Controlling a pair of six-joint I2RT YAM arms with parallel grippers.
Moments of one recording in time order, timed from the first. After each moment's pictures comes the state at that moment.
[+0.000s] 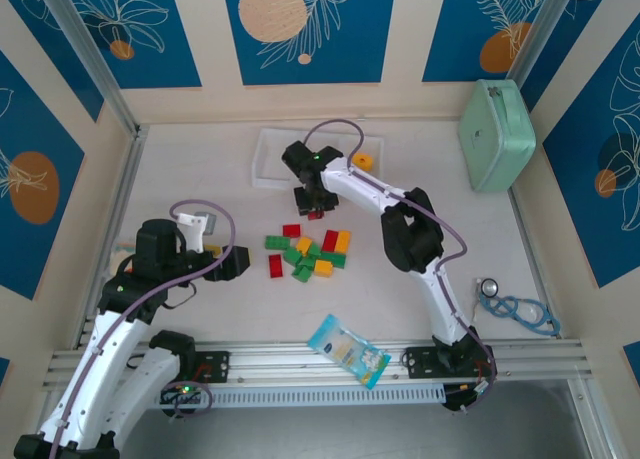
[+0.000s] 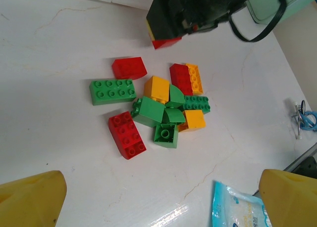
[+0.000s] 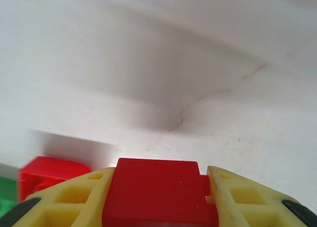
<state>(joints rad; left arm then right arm) -0.25 0.64 0.71 -0.76 0.46 -0.31 0.70 2.27 2.03 -1.09 0.10 0.47</state>
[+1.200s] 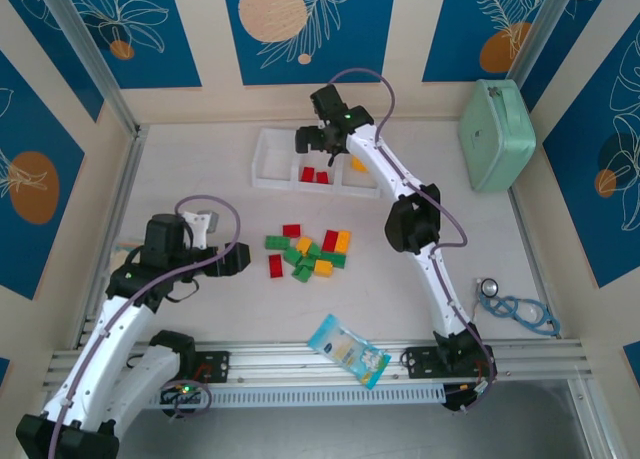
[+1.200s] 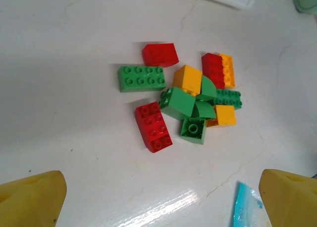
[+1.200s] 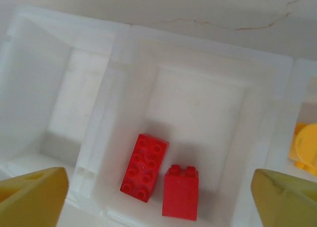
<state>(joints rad) -0.25 0.74 0.71 -0.77 0.37 -0.31 0.50 2.48 2.57 -1.04 0.04 0.38</state>
